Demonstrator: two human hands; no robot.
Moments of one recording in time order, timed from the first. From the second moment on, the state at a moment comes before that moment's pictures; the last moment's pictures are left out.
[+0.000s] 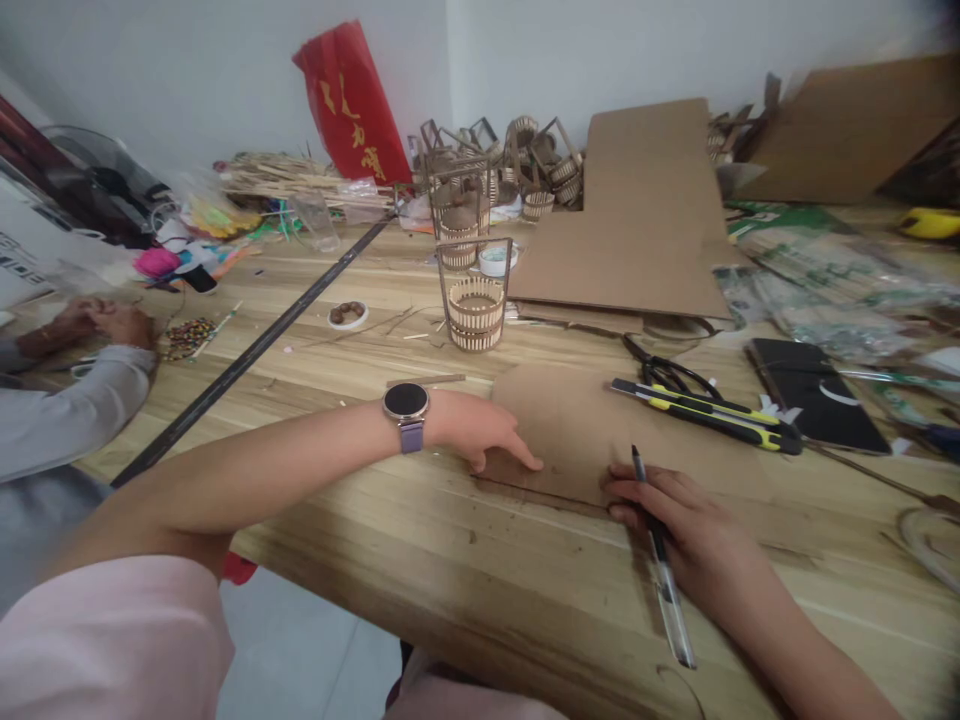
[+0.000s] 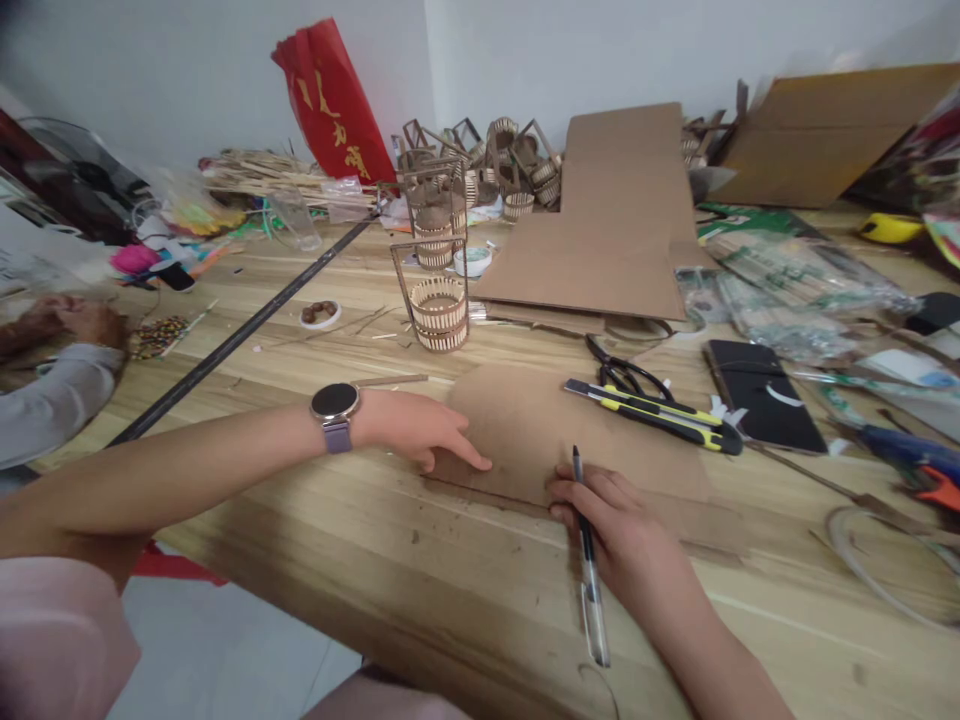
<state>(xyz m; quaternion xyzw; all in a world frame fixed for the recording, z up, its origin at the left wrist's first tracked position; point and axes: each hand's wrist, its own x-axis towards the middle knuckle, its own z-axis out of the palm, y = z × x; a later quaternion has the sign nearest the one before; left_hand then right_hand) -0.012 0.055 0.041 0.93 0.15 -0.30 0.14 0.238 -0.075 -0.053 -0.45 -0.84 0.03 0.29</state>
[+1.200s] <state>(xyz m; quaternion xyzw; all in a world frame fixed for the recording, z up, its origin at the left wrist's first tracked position) -0.012 0.071 0.017 0.94 0.12 -0.24 0.23 0.120 -0.055 -0.038 -0.51 -0.70 0.32 0.39</state>
